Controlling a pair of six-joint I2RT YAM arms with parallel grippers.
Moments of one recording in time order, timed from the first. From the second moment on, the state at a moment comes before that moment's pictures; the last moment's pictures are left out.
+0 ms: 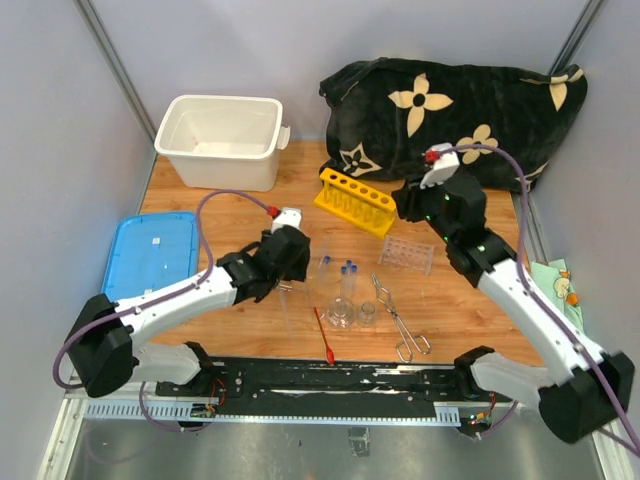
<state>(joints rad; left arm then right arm) -0.91 1.26 0.83 -0.37 -0.51 -0.50 0.44 1.14 0.98 -0.09 0.03 0.12</state>
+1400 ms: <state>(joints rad) -0.58 1.71 1.02 -0.36 -0.19 -0.34 0.44 0.90 0.84 -0.30 0.01 0.17</state>
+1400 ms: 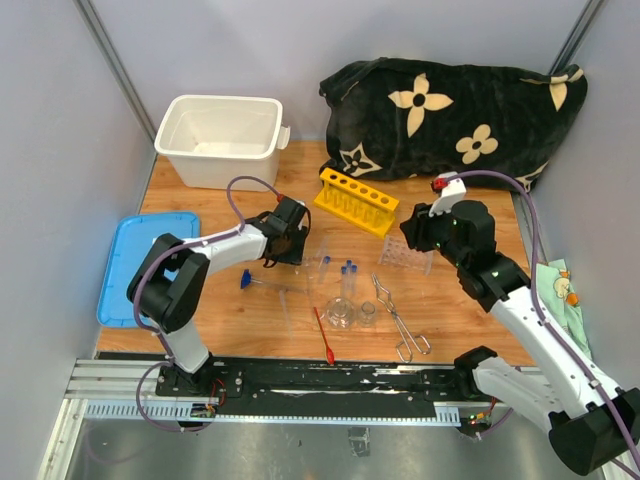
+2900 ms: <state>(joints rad) -0.81 0.97 0.78 -0.29 -0.13 -0.37 0.60 1.35 1.13 -0.26 -0.59 0.39</state>
